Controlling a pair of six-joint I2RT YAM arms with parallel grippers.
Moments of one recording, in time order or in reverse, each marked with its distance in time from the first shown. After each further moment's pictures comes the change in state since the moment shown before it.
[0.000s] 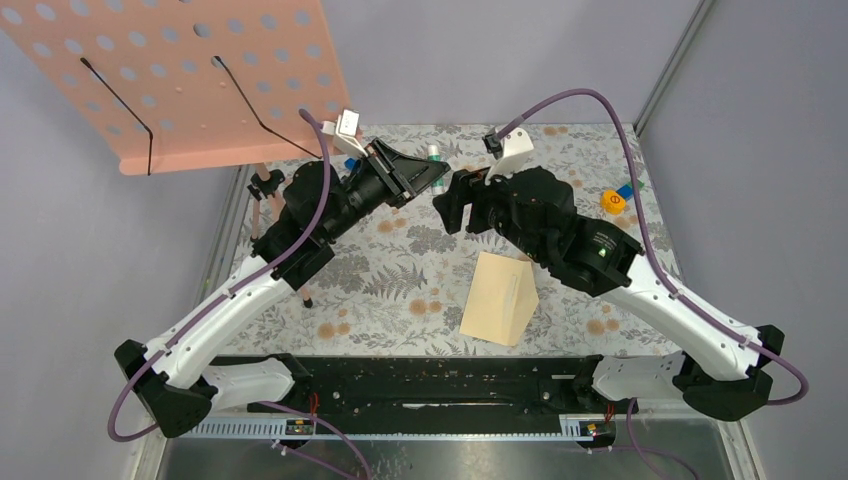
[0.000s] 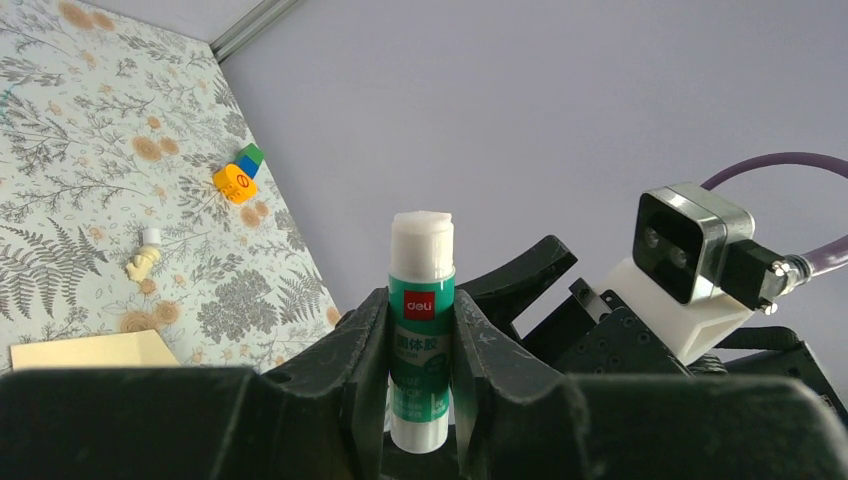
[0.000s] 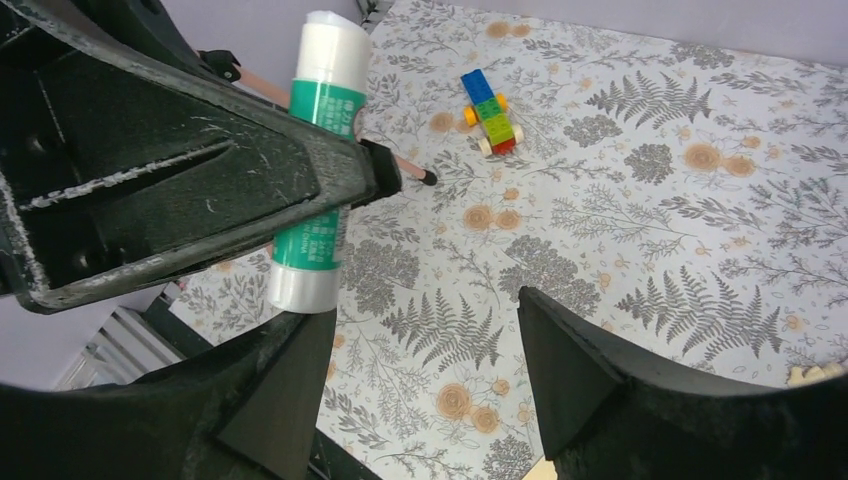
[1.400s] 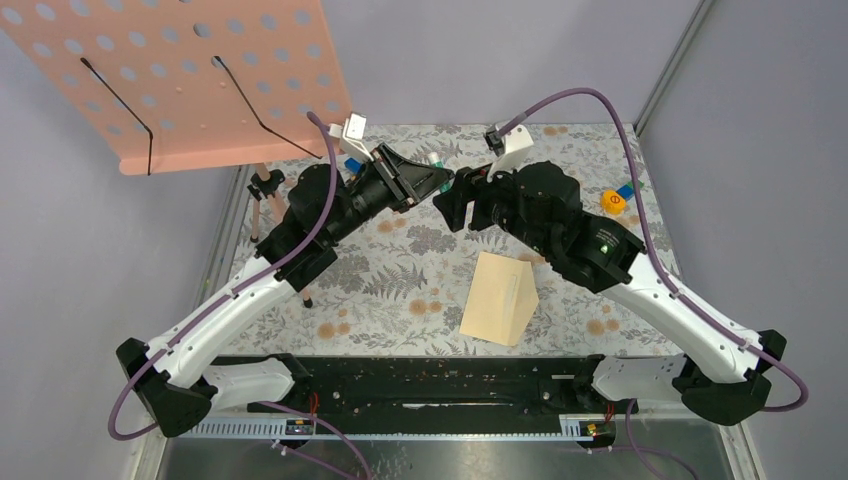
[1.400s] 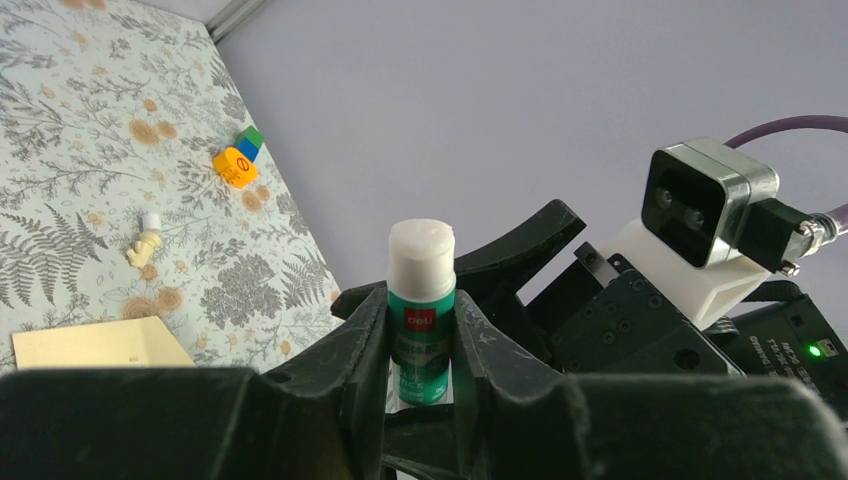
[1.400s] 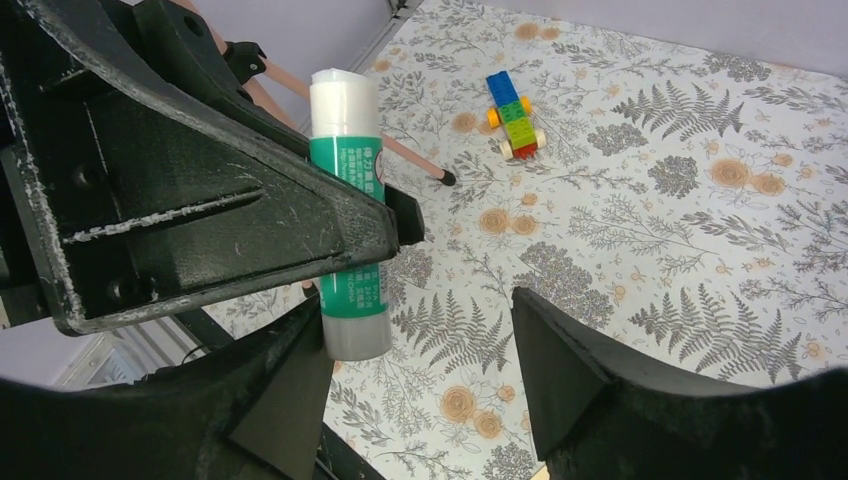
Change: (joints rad) left arm -0.005 0.000 -0.017 0.007 0.017 0.017; right arm -0.066 -0.005 -0.011 0.024 -0.116 -0.033
